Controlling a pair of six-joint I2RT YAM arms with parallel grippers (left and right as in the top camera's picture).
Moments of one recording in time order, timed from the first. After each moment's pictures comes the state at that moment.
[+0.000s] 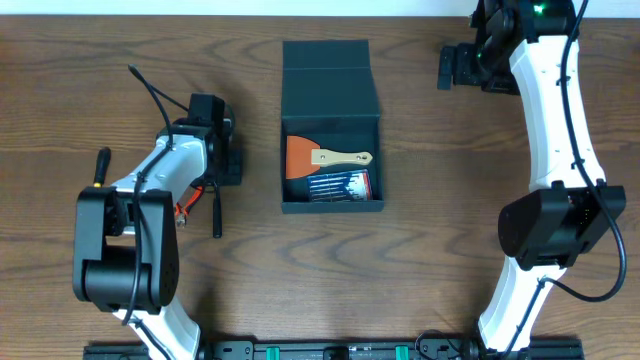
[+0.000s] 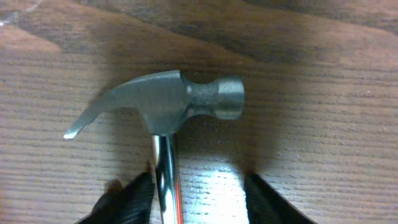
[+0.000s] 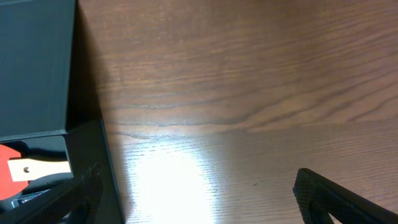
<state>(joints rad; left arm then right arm) -0.09 1.88 1.11 -0.61 -0.01 -0.11 0.05 2.10 2.21 -1.39 0.03 0.18</state>
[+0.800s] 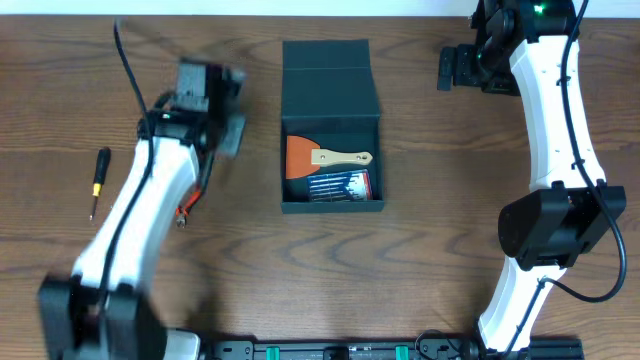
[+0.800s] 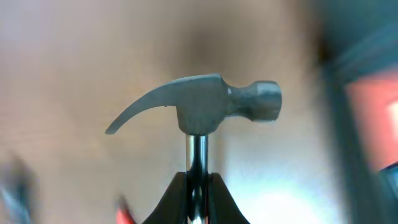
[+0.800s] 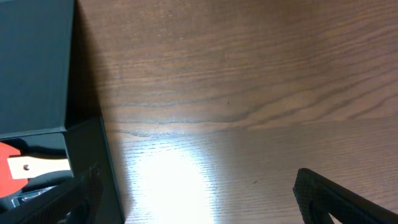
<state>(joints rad) -0.20 1.57 1.30 -0.67 -0.09 0.20 0.05 2.10 2.21 -1.40 0.03 0.18</state>
